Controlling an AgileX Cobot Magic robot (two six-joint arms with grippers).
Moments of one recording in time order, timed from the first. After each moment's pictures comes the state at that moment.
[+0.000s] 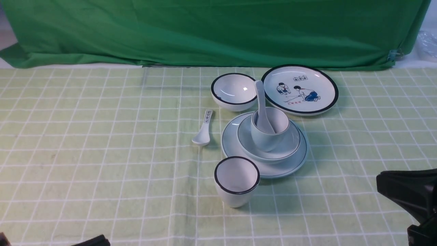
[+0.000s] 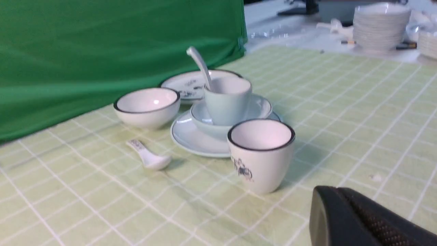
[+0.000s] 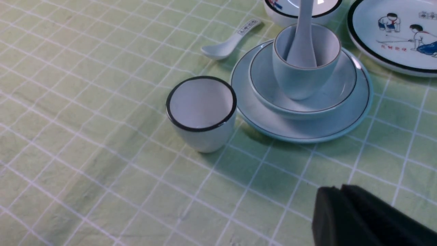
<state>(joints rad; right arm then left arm) 0.52 0.71 -0.60 0.16 0.40 -0.07 -0.75 0.18 0.00 -0.03 0.02 0.13</state>
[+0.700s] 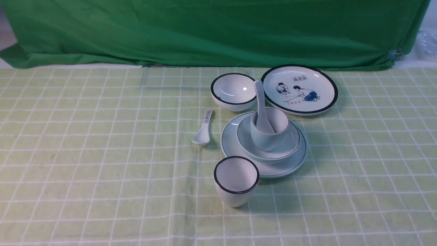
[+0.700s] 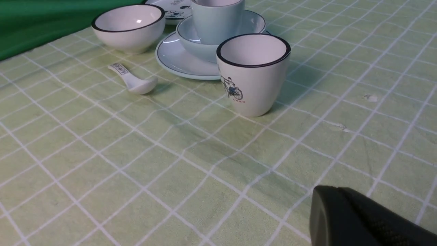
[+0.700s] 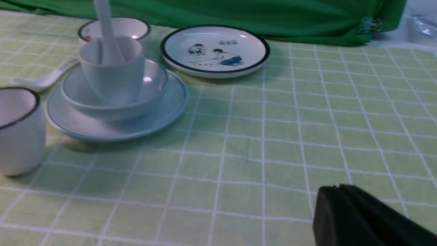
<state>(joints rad) 0.06 0.03 -0.06 0.10 0.26 -0.14 -0.75 0.17 0.01 -0.03 0.20 0.13</state>
